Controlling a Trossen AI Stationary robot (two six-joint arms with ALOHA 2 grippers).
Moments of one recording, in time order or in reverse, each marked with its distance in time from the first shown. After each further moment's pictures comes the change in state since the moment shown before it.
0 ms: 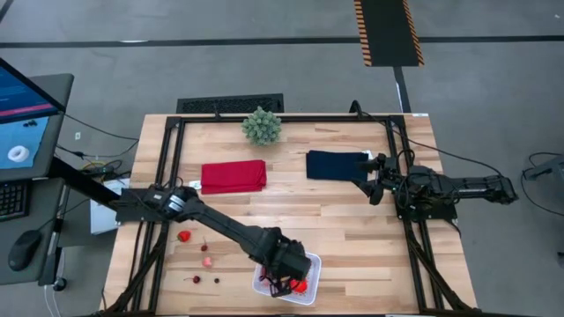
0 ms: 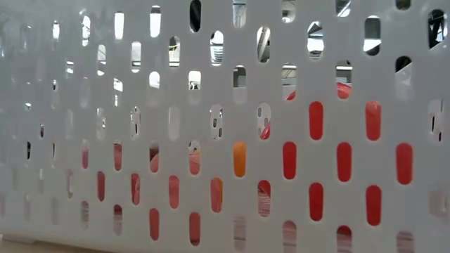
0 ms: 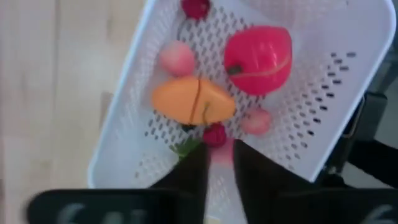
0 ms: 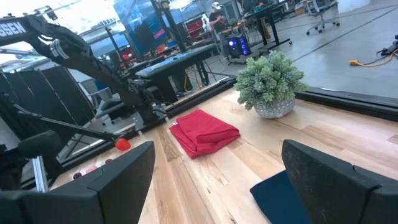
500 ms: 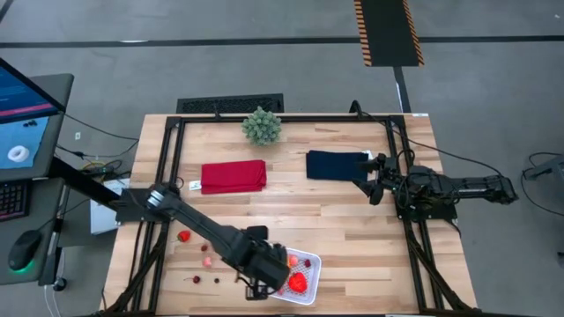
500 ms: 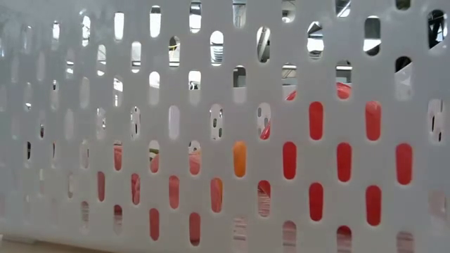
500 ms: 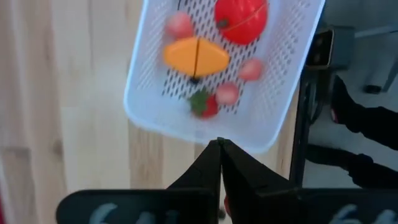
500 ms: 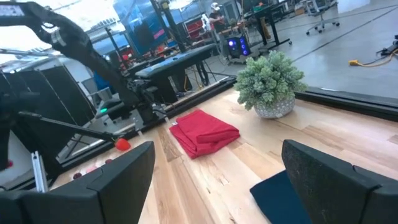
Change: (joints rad) left arm -0.081 -0.182 -0.067 -0.114 -0.077 0.068; right arm 0.000 0.000 0.000 0.000 0.000 0.000
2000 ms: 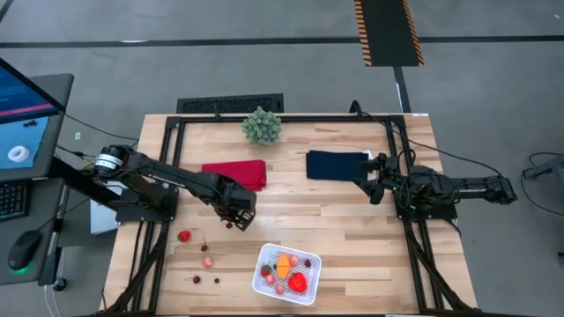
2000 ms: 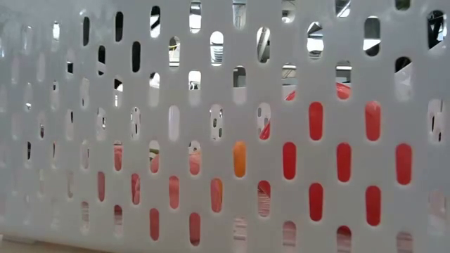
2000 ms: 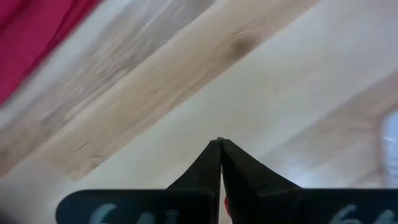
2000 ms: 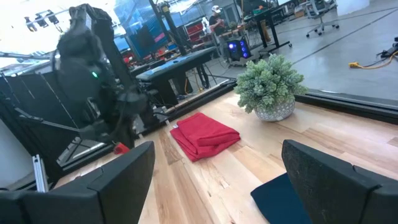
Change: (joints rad) left arm 0.380 -0.540 -1.098 0.440 0.104 -0.519; right arm 0.000 -0.013 0.001 0.000 0.004 0.000
